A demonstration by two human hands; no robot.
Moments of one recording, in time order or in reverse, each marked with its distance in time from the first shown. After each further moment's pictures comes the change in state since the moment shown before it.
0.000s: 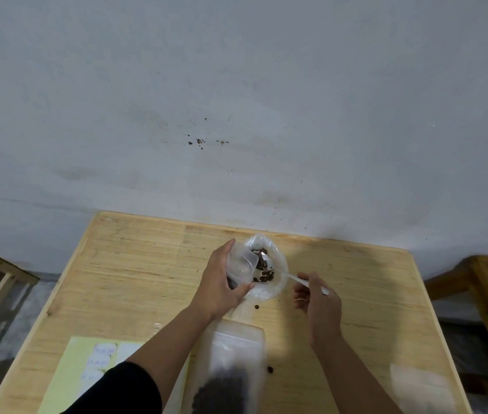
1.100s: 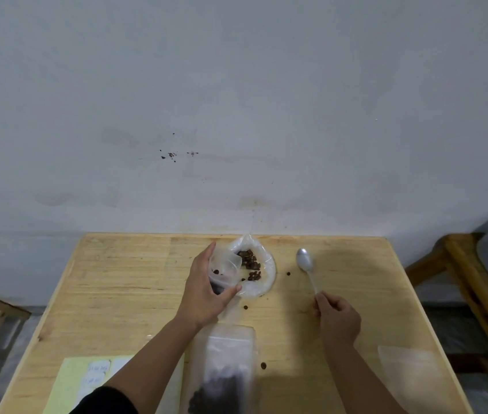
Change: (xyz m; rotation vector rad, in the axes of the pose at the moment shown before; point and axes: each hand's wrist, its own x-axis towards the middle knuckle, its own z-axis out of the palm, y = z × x) left_hand -0.012 0.014 -0.006 0.023 0.058 0.061; right_hand 0.015 0.031 -0.059 -0.263 0.404 -0.033
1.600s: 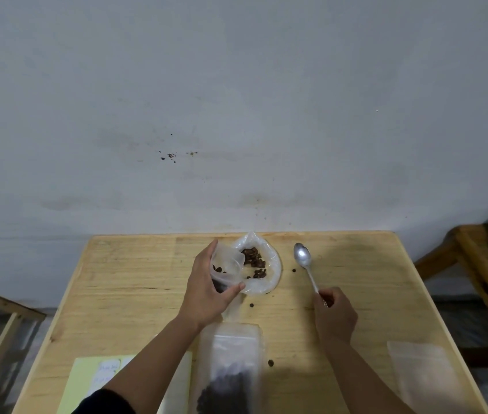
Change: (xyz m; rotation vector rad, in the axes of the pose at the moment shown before) left_hand -0.002 0.009 -0.007 0.064 0.003 0.018; right_hand -0.006 0.005 0.008 -0.288 -0.059 -0.246
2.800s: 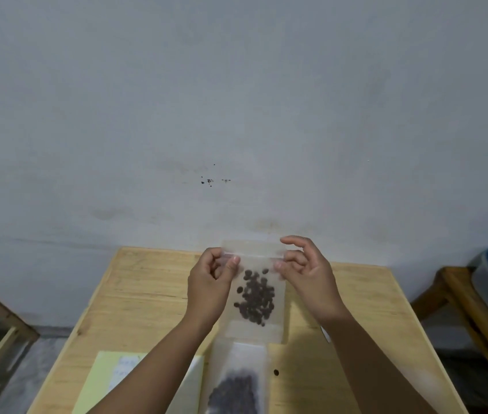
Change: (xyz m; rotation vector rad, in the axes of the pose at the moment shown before) left_hand -0.039 0.061 -0.050 -0.534 0.291 0.045; right_hand -0.073 -0.154 -0.063 0.531 -0.640 -0.424
